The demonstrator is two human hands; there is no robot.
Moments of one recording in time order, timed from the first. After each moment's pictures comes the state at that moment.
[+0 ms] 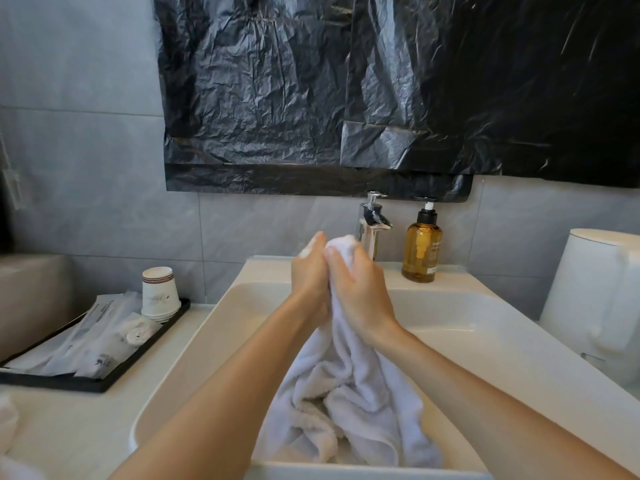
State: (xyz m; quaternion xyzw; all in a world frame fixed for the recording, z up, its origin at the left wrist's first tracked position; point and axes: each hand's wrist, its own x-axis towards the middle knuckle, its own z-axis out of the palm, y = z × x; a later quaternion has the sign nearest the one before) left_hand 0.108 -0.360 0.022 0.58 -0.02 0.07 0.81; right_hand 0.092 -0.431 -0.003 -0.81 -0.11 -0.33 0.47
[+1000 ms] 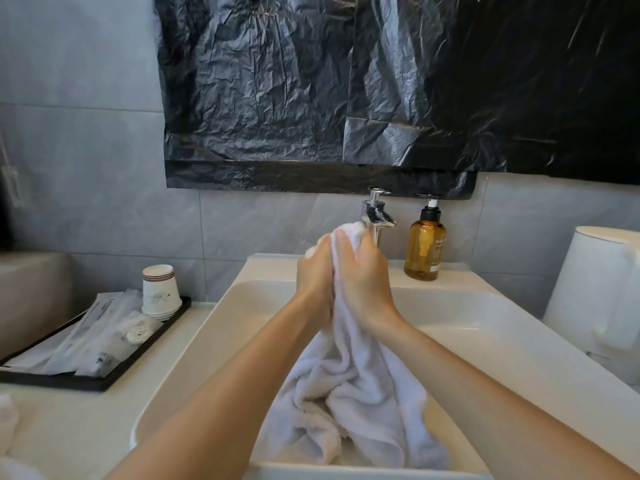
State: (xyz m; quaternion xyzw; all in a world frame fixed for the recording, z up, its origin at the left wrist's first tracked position) left_hand 0.106 -0.362 0.021 0.66 -0.05 0.11 0.74; right_hand 0.103 -0.425 0.006 -0.78 -0.06 -0.36 0.51
